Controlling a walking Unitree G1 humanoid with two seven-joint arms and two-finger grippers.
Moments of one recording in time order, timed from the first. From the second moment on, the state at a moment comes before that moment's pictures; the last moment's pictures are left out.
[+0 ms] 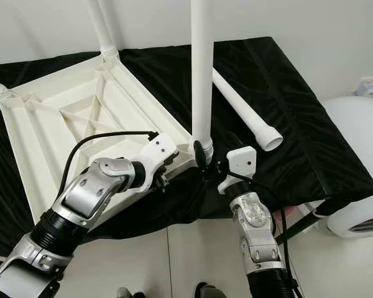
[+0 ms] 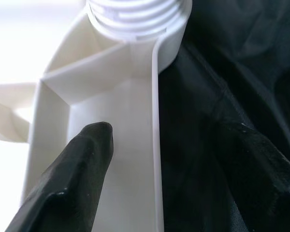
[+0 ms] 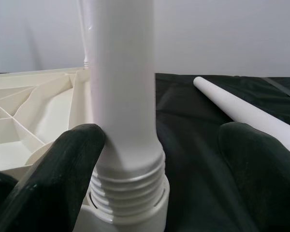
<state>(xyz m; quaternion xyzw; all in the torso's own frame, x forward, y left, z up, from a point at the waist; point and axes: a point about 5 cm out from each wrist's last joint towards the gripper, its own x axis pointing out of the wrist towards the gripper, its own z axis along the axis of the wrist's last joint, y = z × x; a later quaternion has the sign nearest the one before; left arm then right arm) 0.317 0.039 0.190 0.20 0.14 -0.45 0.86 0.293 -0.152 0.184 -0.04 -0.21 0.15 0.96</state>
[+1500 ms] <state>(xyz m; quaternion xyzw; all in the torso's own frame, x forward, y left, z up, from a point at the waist) 0.318 0.051 0.181 0.22 0.13 -0.46 0.85 0.287 -0.179 0.216 -0.05 -0.13 0.35 0.93</state>
